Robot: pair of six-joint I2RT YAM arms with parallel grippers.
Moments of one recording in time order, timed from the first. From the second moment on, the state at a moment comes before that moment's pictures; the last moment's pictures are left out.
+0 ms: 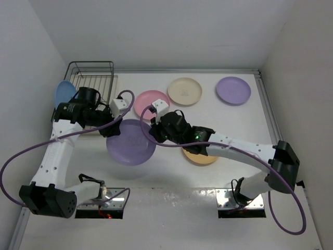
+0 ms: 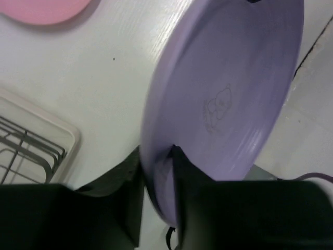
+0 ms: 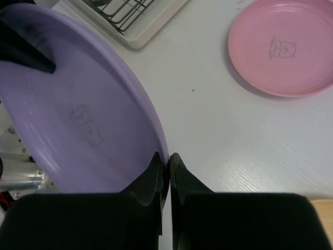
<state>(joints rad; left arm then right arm) -0.09 1.16 1.29 -1.23 0.56 0.78 1.06 1.46 1.09 -0.10 0.20 0.29</state>
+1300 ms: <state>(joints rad) 0.15 1.48 1.52 -0.56 -0.67 0.40 0.67 1.23 0.90 -0.21 0.44 0.32</state>
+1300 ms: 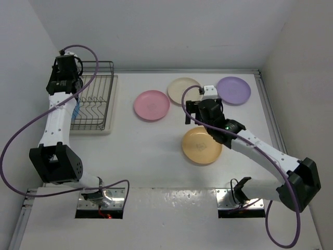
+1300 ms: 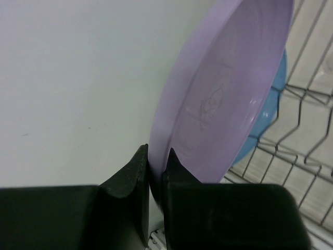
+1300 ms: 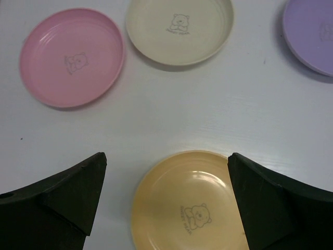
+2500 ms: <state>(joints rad) 0.15 1.56 1.27 -0.35 -0.67 0.35 0.53 0.96 0.92 -0.56 0.55 0.42</state>
